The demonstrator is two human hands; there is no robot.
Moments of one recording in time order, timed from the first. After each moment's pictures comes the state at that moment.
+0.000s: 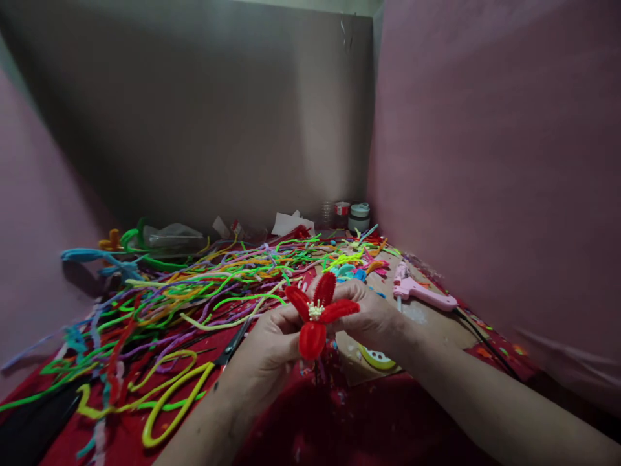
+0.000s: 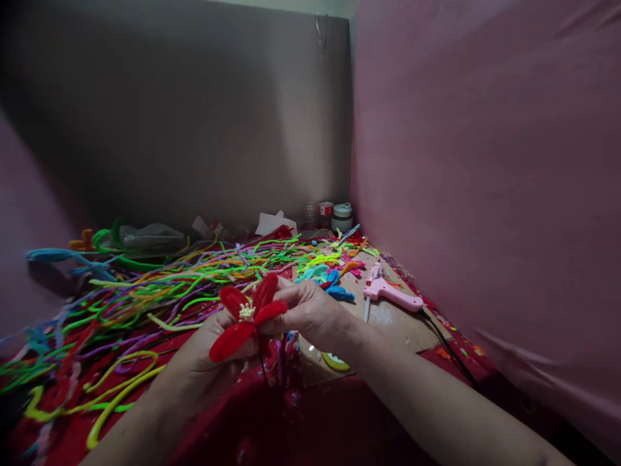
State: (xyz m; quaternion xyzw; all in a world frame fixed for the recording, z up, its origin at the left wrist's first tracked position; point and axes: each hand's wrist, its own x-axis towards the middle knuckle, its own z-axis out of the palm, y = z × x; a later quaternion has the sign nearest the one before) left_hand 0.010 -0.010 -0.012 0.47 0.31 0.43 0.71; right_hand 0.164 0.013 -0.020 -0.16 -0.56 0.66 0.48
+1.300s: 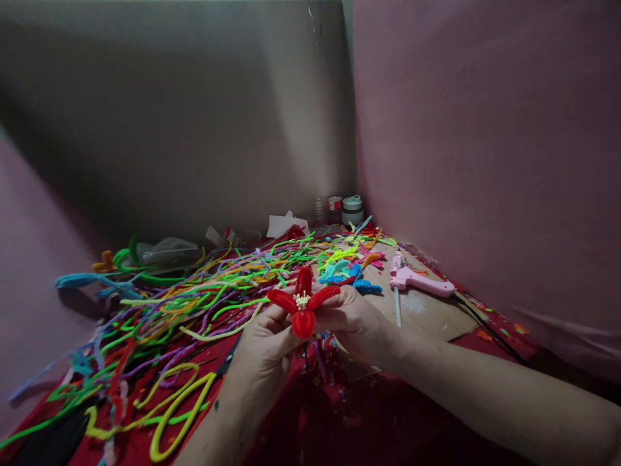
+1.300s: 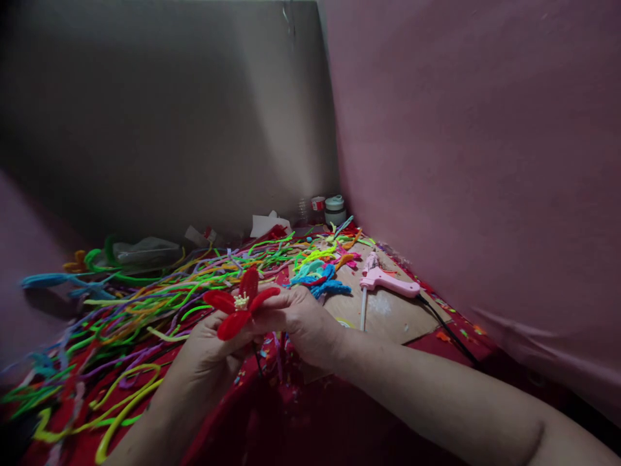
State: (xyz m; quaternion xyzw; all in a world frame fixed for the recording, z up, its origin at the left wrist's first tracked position) left_hand 0.016 -0.004 -0.016 0.44 0.37 0.50 0.64; right_hand 0.150 0.002 -0.026 -0.15 -0.49 0.68 0.53
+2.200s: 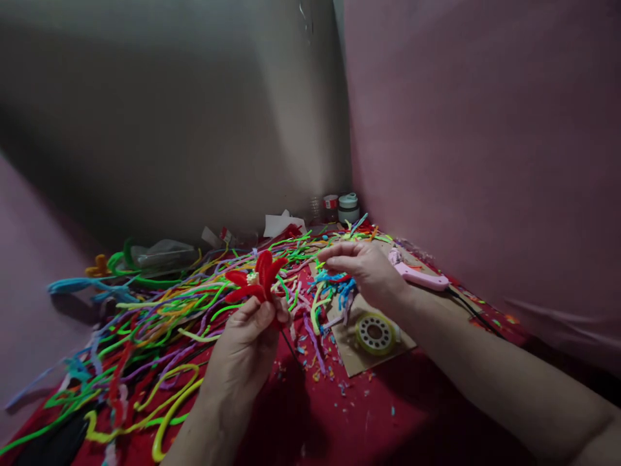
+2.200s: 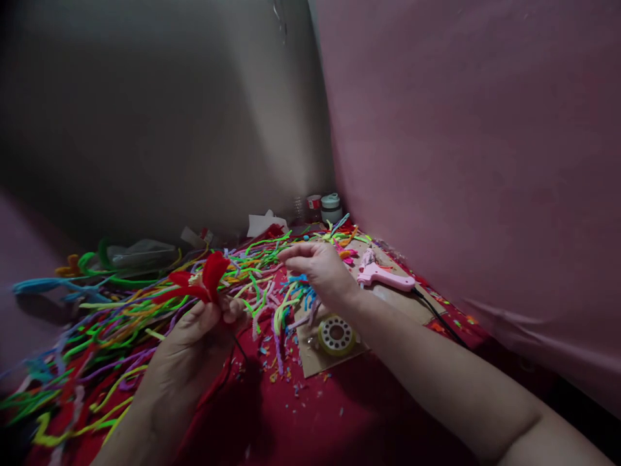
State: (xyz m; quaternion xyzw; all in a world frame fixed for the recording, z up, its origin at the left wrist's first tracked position) left_hand 0.001 0.007 -0.012 0.40 0.30 0.58 0.65; right_hand 0.188 0.035 -0.003 -0.40 -0.53 0.46 0.59
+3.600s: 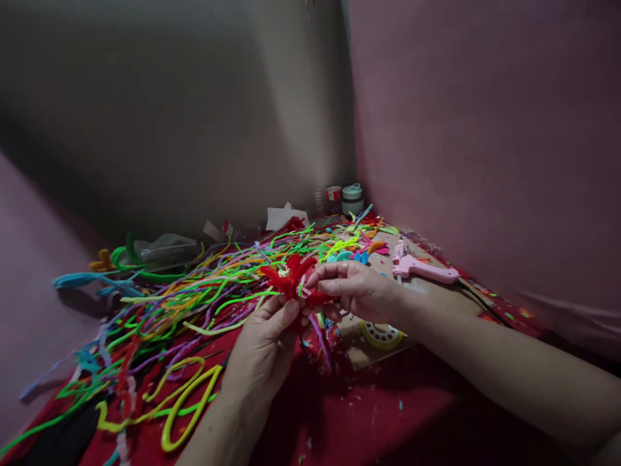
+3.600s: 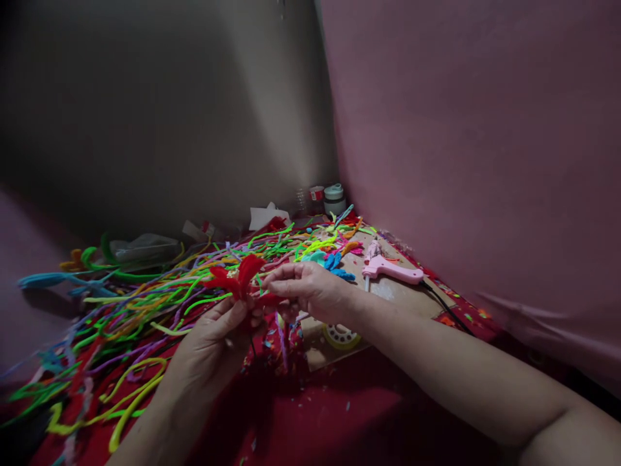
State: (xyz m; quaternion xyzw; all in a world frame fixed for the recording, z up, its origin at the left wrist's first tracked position) left_hand 0.014 0.002 -0.018 0.33 0.36 0.55 0.68; right_hand 0.178 0.025 -0.024 -0.21 -0.46 0.74 0.44
